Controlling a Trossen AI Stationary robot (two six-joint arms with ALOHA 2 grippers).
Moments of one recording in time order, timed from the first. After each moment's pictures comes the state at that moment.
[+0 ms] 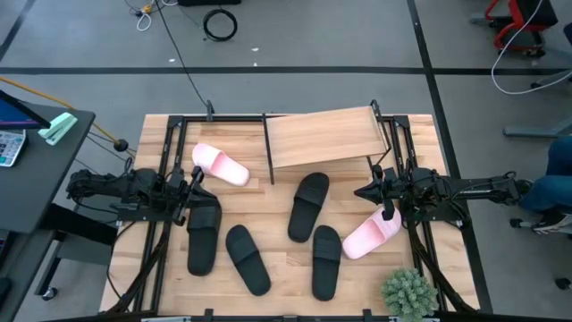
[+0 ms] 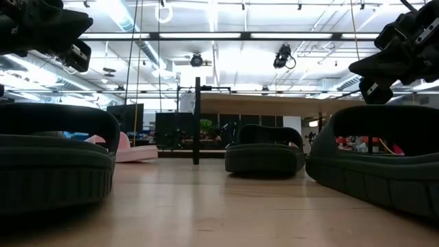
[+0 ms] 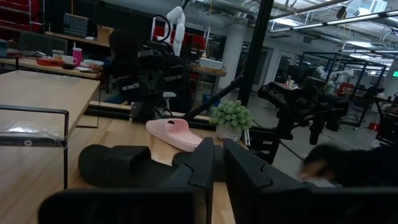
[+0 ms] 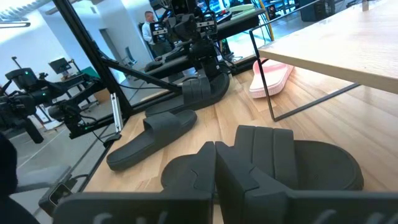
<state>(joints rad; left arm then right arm) -0.15 0.01 0.07 0.07 0.01 -0.22 0.00 0.10 0.02 0.02 -0.04 0.41</state>
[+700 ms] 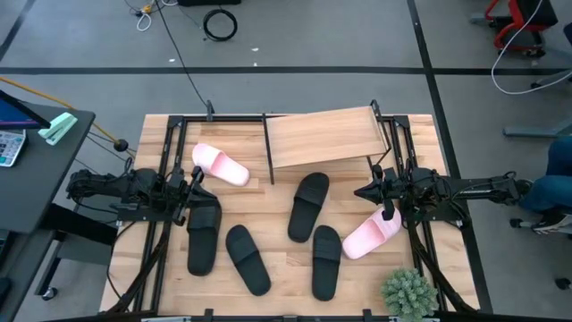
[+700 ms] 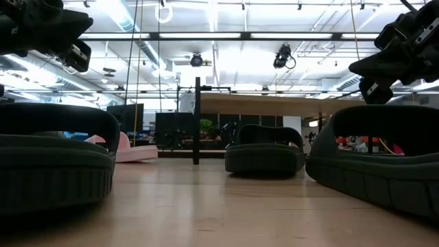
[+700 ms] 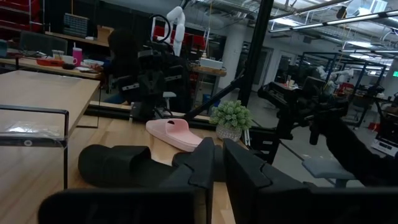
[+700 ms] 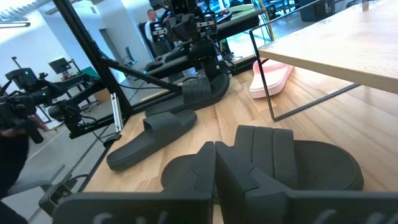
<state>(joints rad) -0.15 0.01 0.07 0.07 0.01 -0.22 0.00 0.10 0.02 0.02 -0.04 0.41</state>
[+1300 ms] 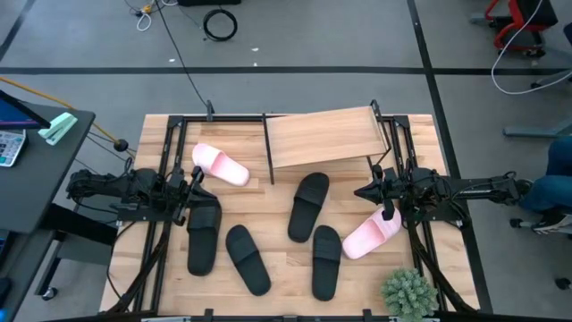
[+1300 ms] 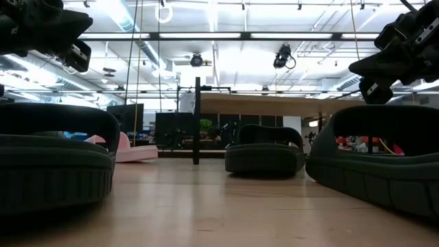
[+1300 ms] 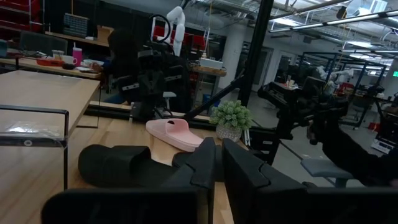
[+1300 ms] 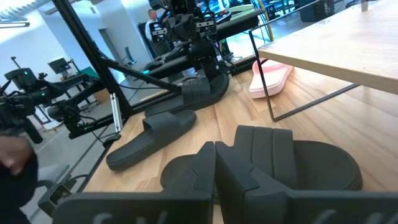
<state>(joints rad) -0.15 0.01 0.07 0.07 0.01 -0.22 0.00 0.10 0.02 0.02 -0.03 0.41</state>
